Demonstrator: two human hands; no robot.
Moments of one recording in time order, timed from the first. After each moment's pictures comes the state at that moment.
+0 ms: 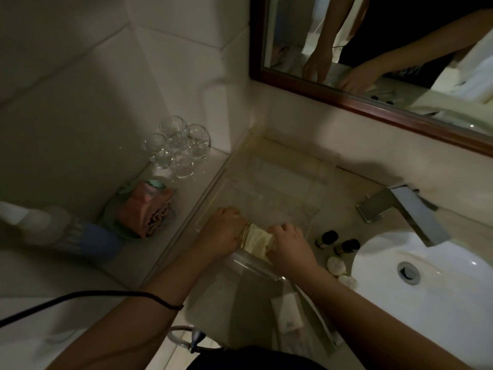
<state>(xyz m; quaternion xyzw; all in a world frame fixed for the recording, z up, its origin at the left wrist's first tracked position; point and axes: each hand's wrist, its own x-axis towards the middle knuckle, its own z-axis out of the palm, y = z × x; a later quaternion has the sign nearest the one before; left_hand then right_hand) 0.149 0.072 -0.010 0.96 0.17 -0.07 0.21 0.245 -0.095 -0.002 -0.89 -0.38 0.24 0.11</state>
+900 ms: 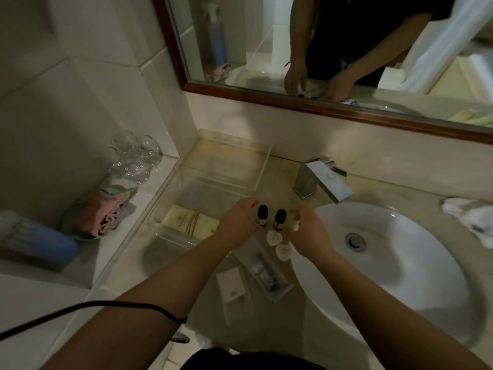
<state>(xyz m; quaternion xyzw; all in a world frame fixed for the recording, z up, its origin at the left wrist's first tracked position) 0.233 -0.091 0.026 0.91 0.22 -0.03 0.36 0.311 -0.257 0.024 -0.92 -0.18 0.19 0.29</state>
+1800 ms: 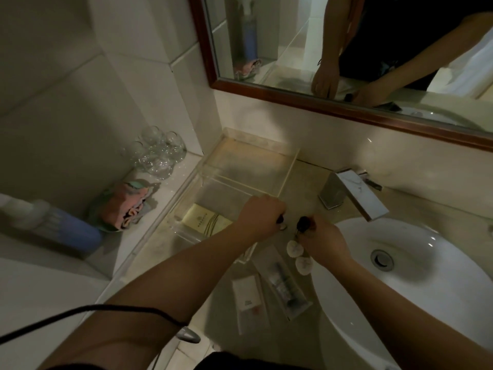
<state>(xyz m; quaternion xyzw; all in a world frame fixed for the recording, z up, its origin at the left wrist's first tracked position) 0.263 -0.068 0.030 1.00 0.06 -0.04 0.07 0.329 -0.230 0.004 -0.92 -0.20 0.22 0.24</state>
